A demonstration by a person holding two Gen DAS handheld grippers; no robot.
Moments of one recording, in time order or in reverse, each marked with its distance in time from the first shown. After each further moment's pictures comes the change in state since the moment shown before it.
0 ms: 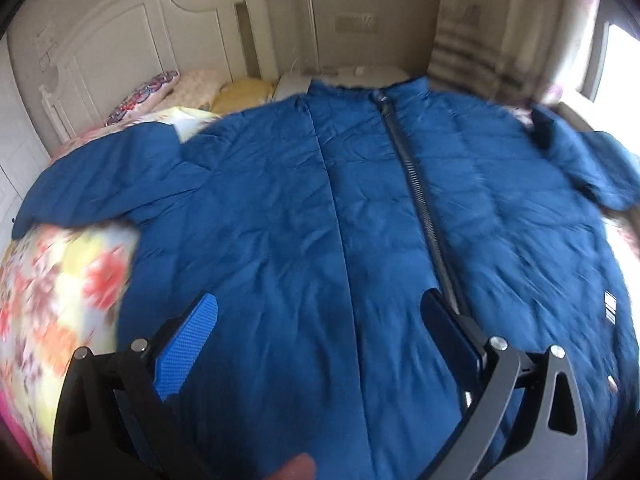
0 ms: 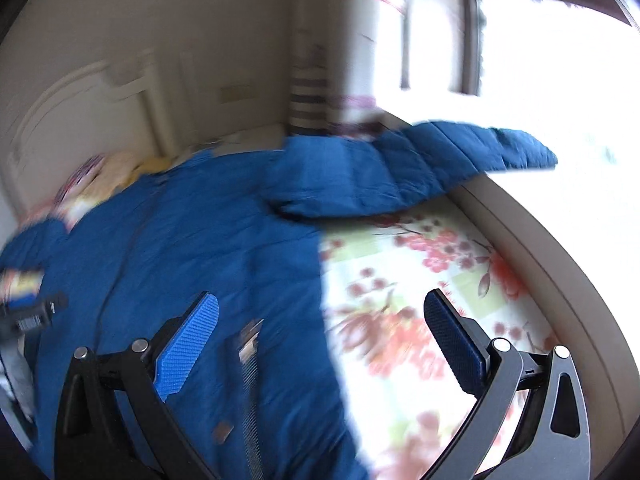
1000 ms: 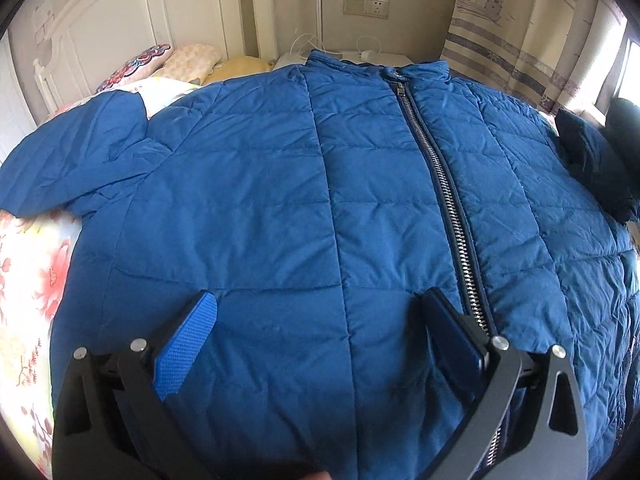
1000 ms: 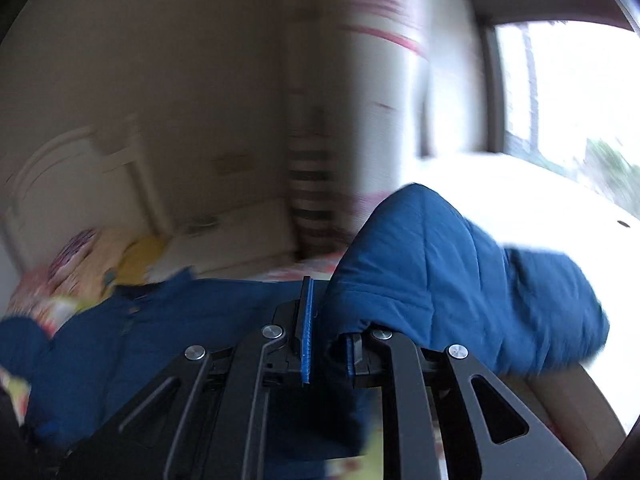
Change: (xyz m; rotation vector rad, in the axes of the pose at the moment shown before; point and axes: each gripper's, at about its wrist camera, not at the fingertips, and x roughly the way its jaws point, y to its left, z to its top) left arm 0.051 0.002 0.006 -0.064 0.035 -0.054; right arm 0.093 0.024 0.131 -0.037 -0.236 0.093
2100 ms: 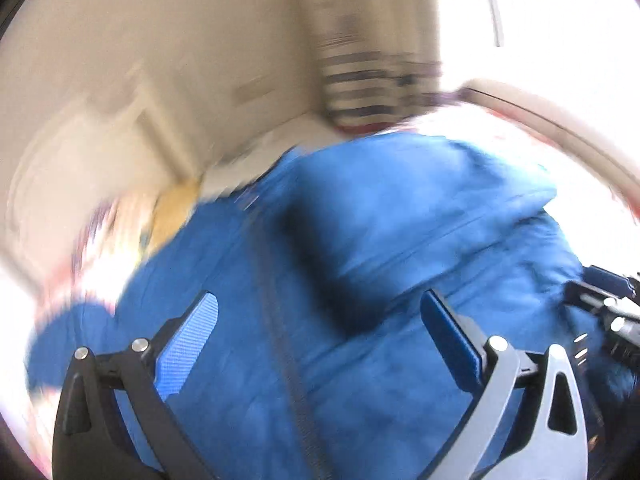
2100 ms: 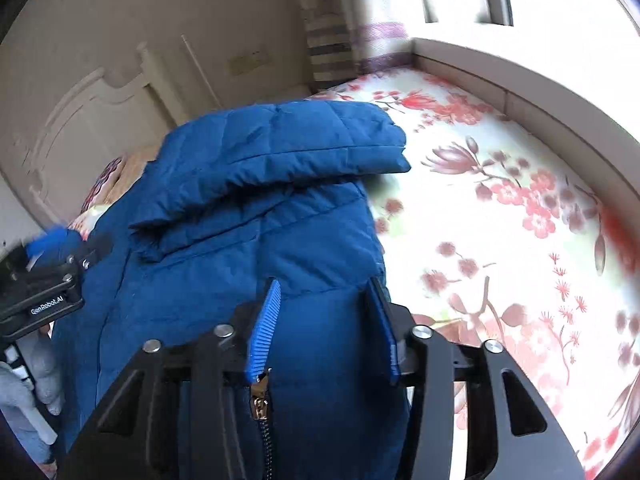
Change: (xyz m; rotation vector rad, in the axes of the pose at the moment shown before) left arm -0.065 -0.167 0.030 0.534 -0.243 0.012; right arm -0.040 -0.005 -0.141 0.146 0.350 0.083
